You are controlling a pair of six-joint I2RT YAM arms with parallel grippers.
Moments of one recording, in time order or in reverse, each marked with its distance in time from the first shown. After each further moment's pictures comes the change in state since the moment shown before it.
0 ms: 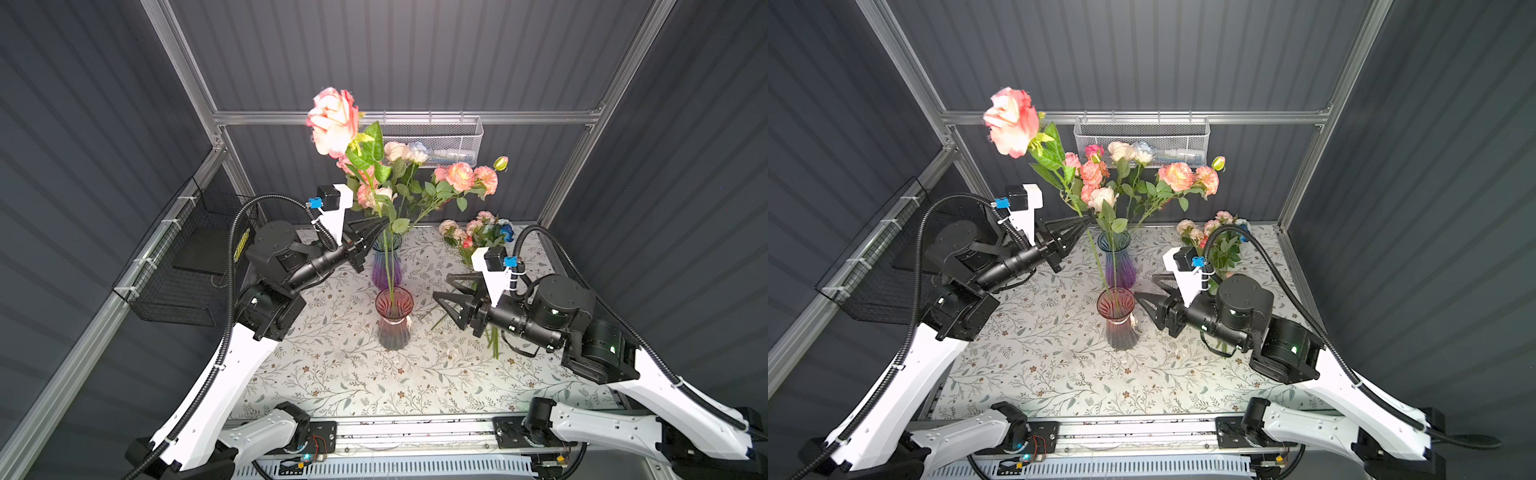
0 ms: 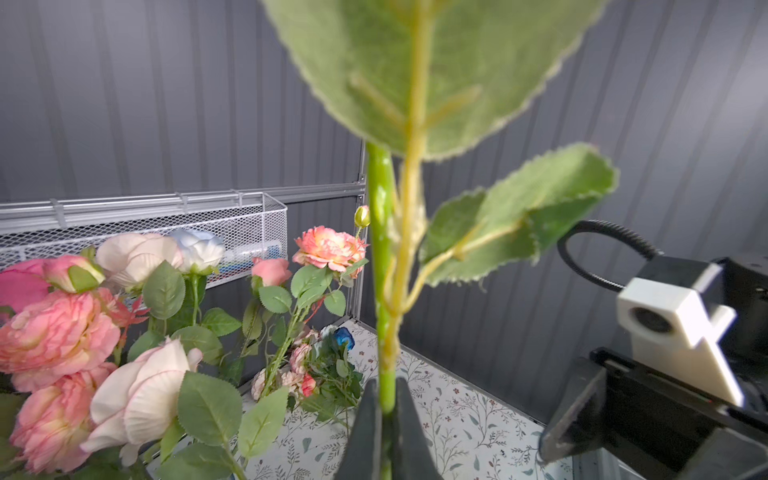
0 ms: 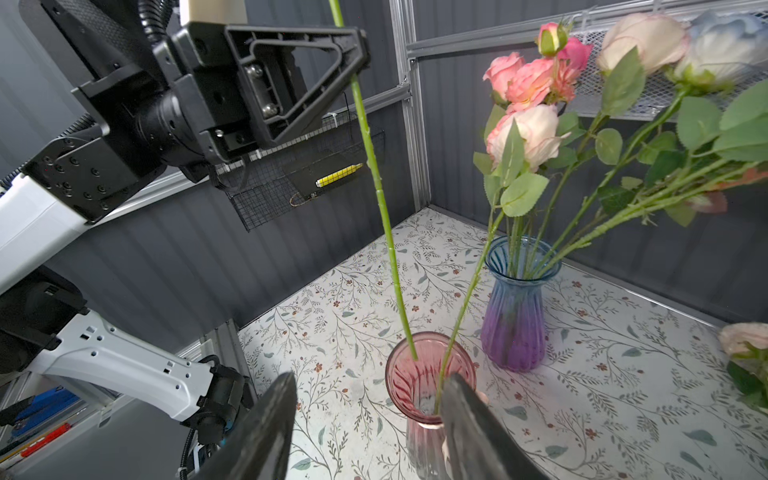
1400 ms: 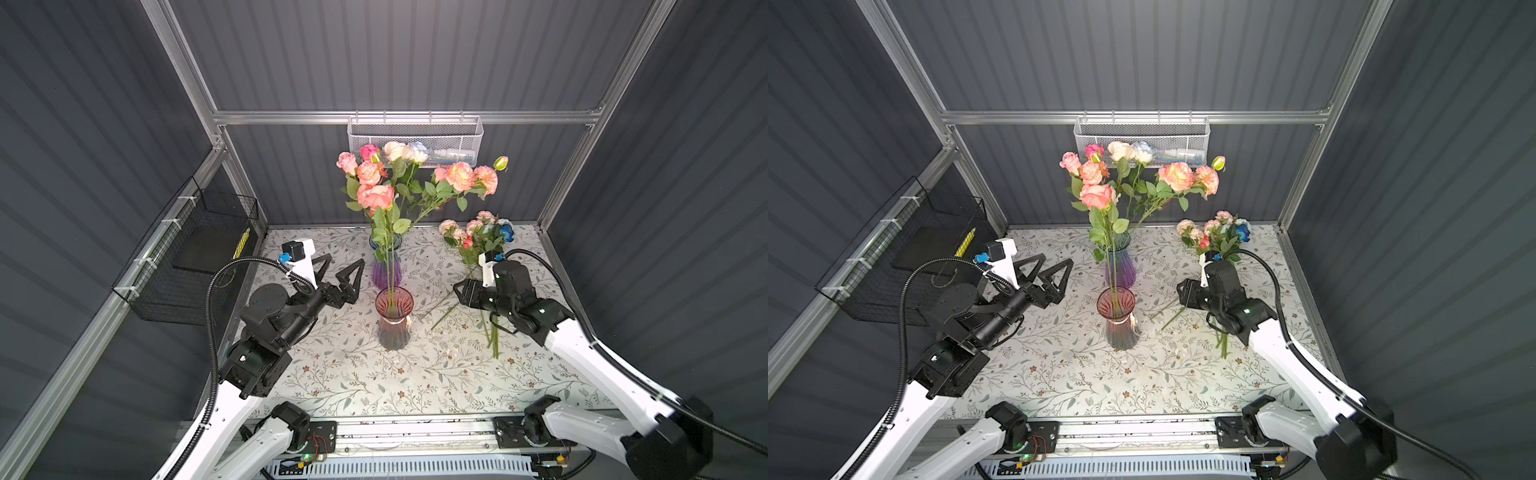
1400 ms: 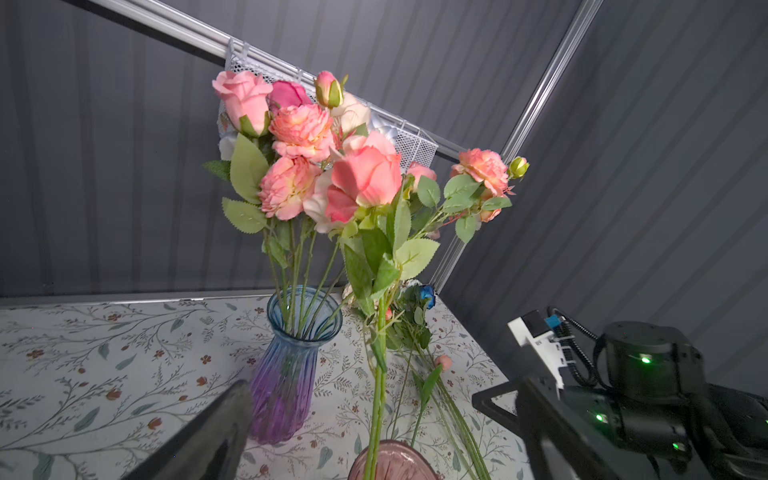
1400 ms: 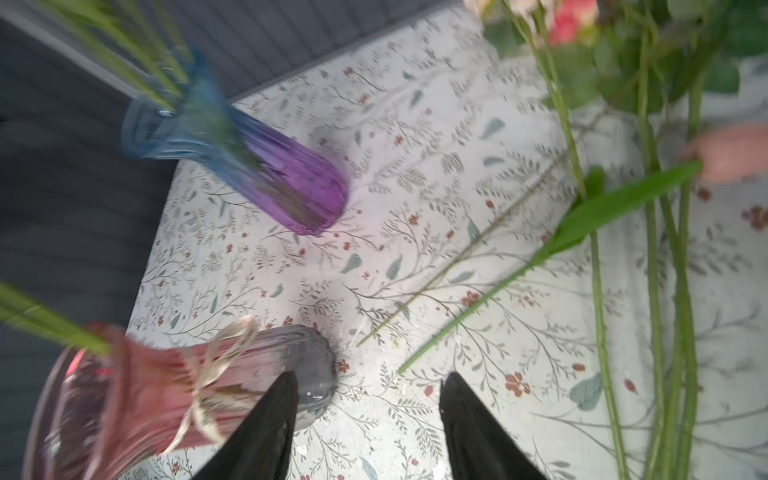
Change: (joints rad) left arm 0.000 -0.395 -0.459 -0.059 -0.431 -0.211; right arm -0.600 0.251 -0.337 0.014 -0.134 0.391
